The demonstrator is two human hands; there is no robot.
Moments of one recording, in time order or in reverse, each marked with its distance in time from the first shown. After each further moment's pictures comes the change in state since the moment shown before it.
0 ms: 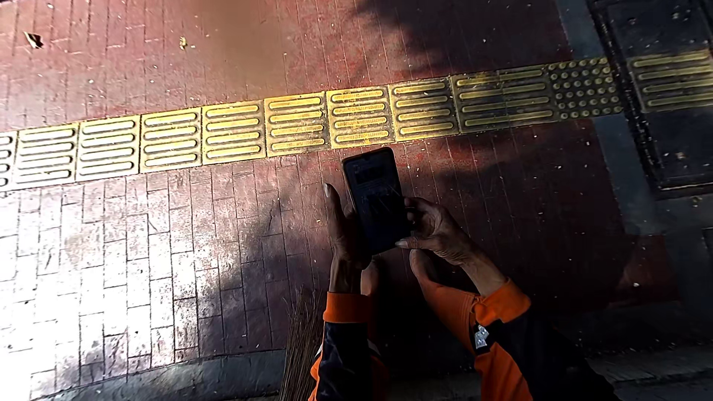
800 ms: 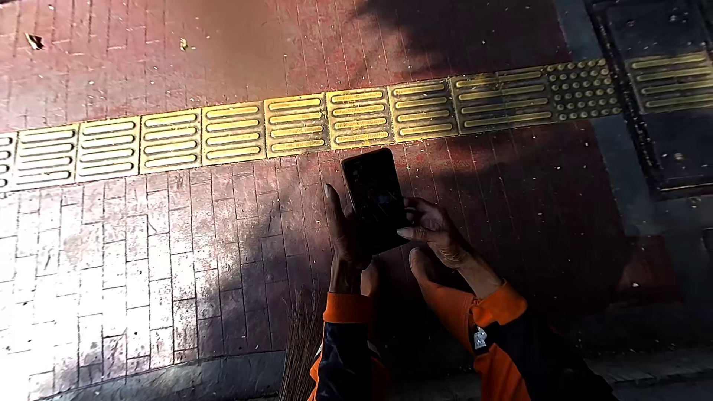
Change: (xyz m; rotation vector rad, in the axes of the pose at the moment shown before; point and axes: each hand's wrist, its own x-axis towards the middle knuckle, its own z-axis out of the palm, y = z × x) left_hand 0.000 0.000 0.005 0.023 0.089 -0.015; right_hand -0.001 -0.001 0.008 0.102 0.072 -0.007
